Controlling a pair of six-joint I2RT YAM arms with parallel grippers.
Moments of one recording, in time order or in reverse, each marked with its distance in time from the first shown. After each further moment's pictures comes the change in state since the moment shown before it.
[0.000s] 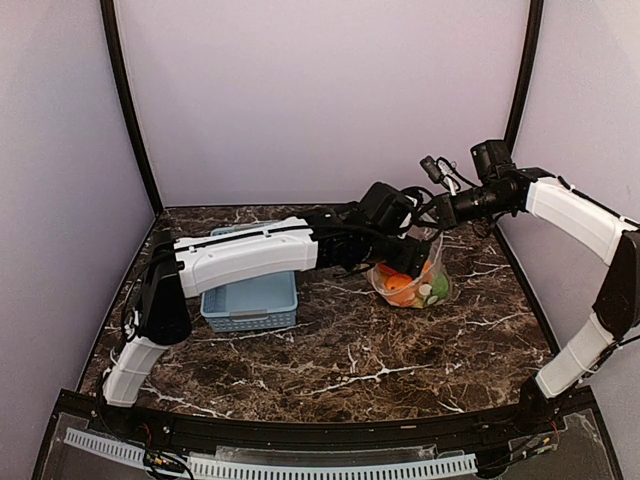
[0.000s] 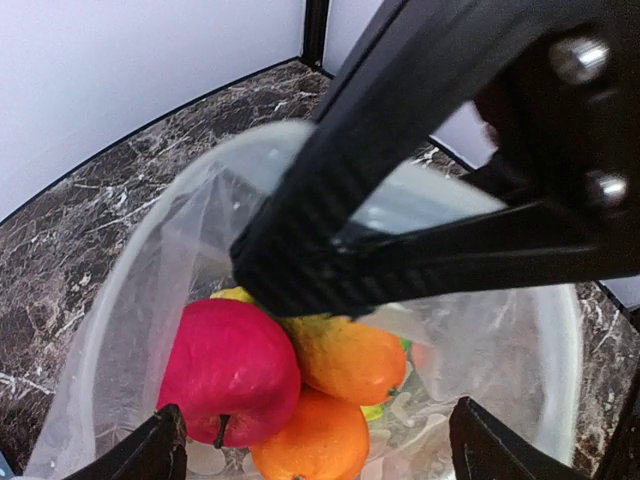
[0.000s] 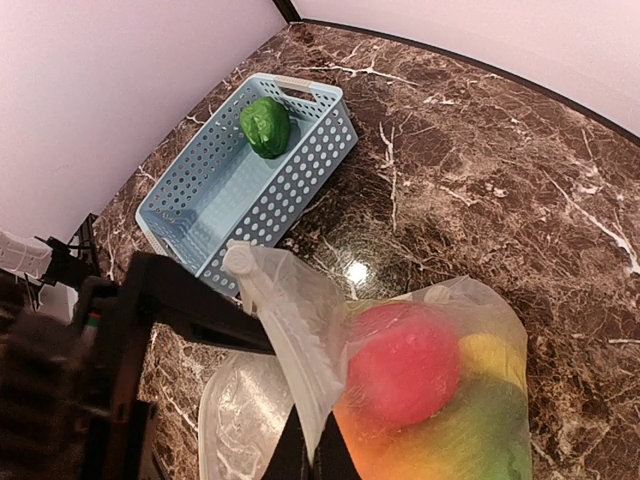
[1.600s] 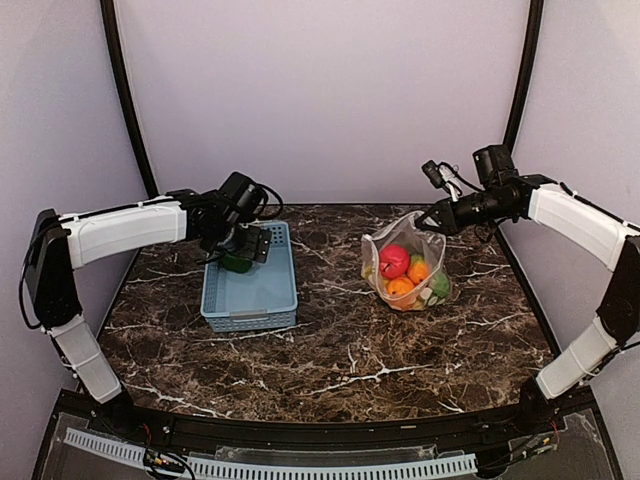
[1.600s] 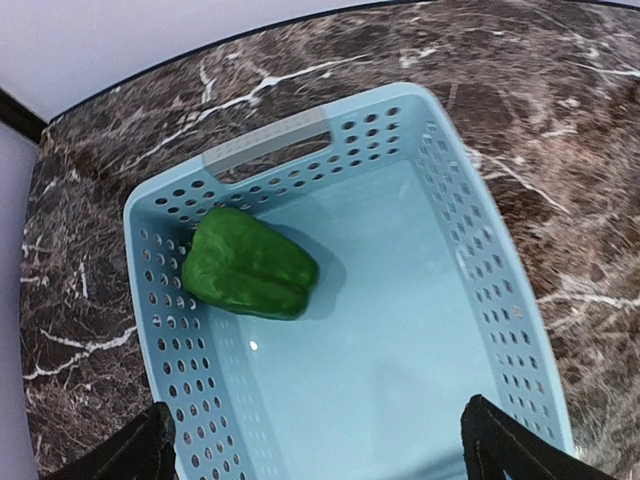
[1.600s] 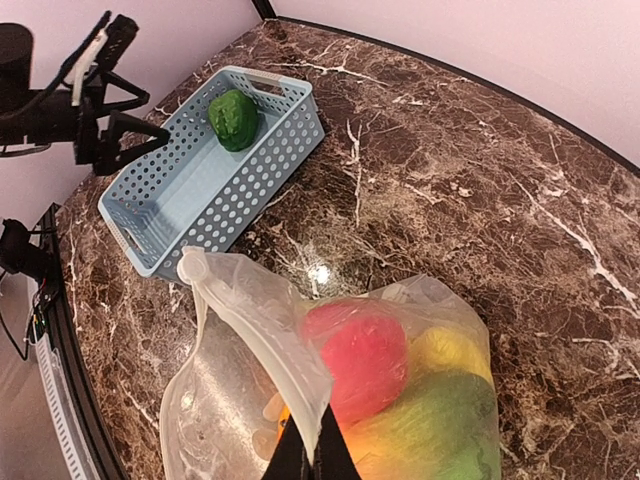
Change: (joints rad) left arm 0.420 -0.636 -0.847 -0.169 -0.190 -0.079; right arm 0.000 -0.037 -0.066 0.053 0.084 -0.060
